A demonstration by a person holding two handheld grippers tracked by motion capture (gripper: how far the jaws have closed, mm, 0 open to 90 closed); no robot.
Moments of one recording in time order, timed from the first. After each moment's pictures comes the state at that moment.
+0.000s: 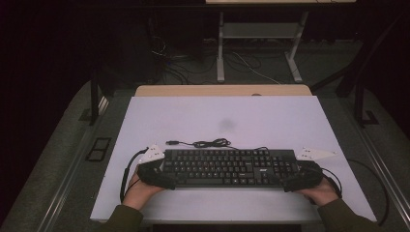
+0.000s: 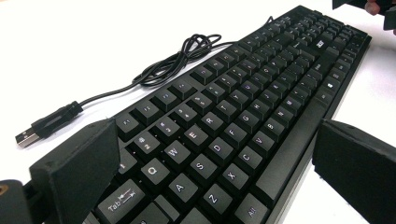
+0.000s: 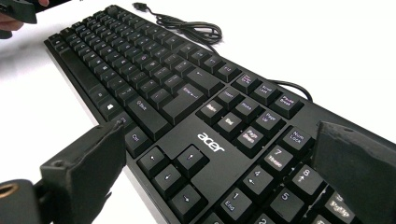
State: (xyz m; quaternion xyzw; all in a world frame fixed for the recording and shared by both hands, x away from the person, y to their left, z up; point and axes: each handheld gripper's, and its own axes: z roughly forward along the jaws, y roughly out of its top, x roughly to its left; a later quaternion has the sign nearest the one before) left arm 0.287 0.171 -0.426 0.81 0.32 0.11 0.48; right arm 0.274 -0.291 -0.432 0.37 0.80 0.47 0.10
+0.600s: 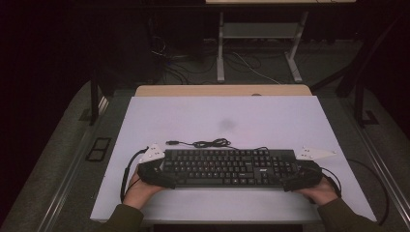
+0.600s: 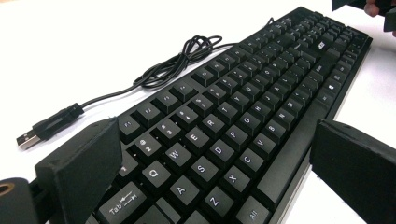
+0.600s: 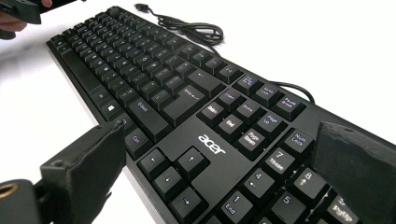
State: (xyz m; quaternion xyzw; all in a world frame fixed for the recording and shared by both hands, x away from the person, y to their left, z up) left arm 0.288 0.170 -0.425 0.81 0.32 0.11 0.48; right arm 0.276 -0.290 -0.433 0.36 0.80 0.47 0.09
